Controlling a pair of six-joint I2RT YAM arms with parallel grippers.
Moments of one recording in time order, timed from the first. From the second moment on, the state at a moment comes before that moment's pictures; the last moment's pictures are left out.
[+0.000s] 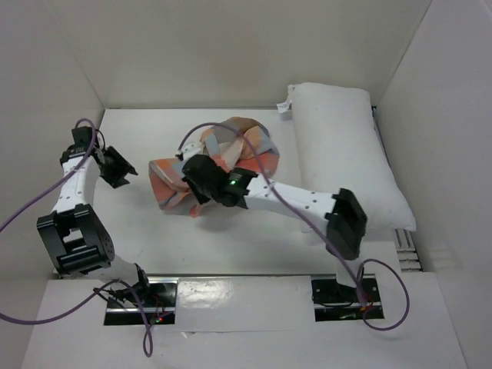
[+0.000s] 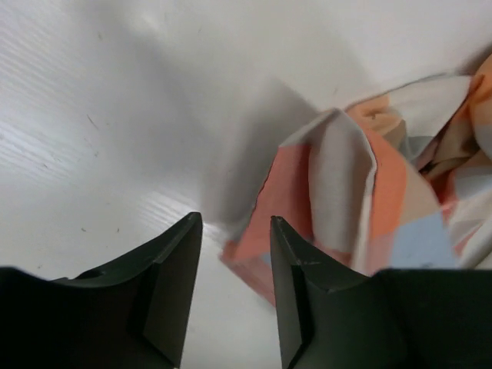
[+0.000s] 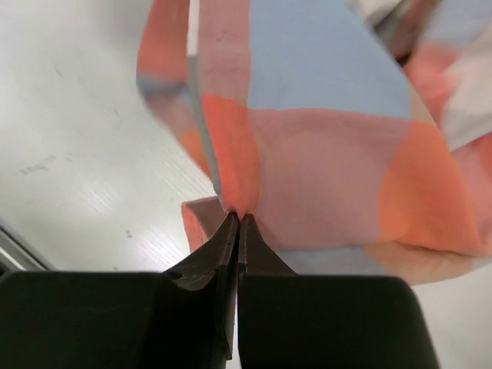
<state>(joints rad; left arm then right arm) 0.37 1.52 1.26 -0.78 0.19 -0.54 1.11 1.92 1.70 -0.51 0.31 0.27</state>
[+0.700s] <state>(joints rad) 0.05 1.16 0.73 -0.65 0.51 -0.52 0.86 1.63 1.37 -0.51 0.08 0.40</state>
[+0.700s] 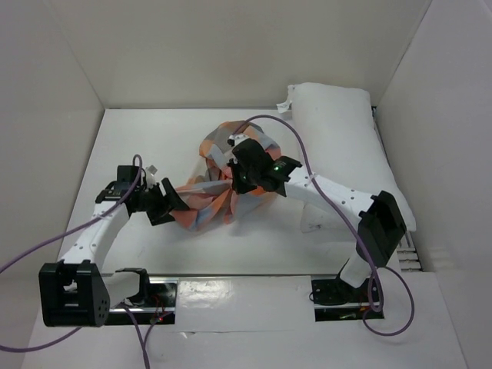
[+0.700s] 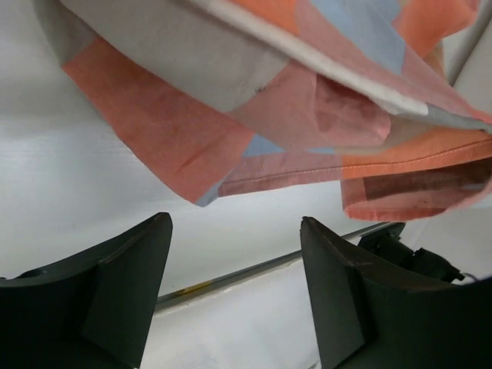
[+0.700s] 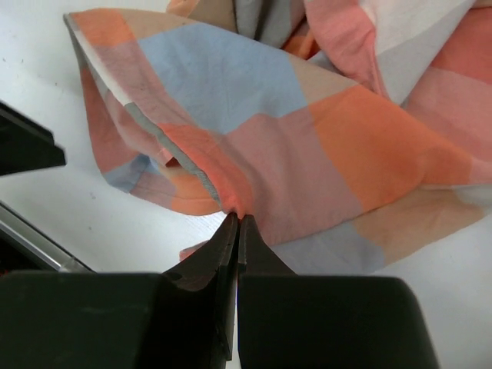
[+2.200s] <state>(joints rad) -0.13 1.29 0.72 -0.47 0.25 -0.73 0.79 1.59 1.30 -0.42 -0.18 0.45</state>
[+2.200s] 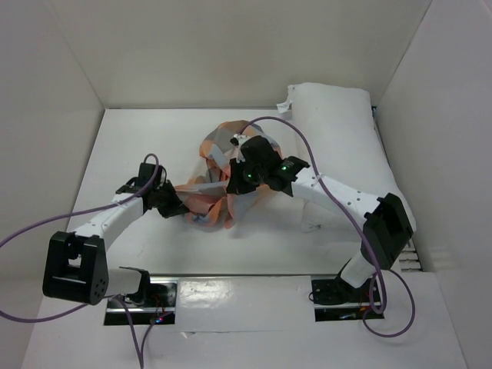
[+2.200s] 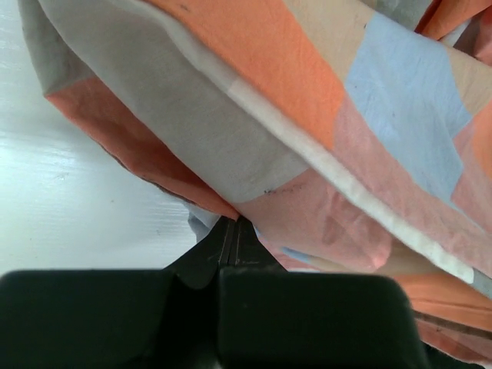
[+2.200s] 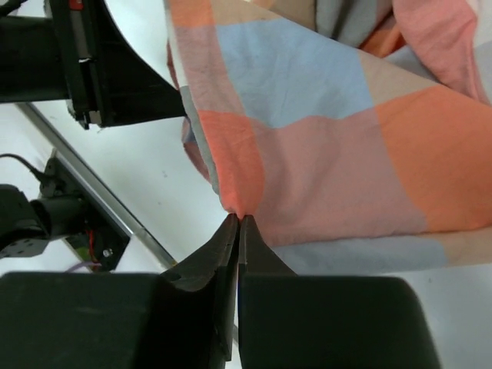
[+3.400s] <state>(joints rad) 0.29 1.34 2.18 -0.56 0.58 -0.66 0.36 1.28 1.69 -0.09 -0.28 0.43</state>
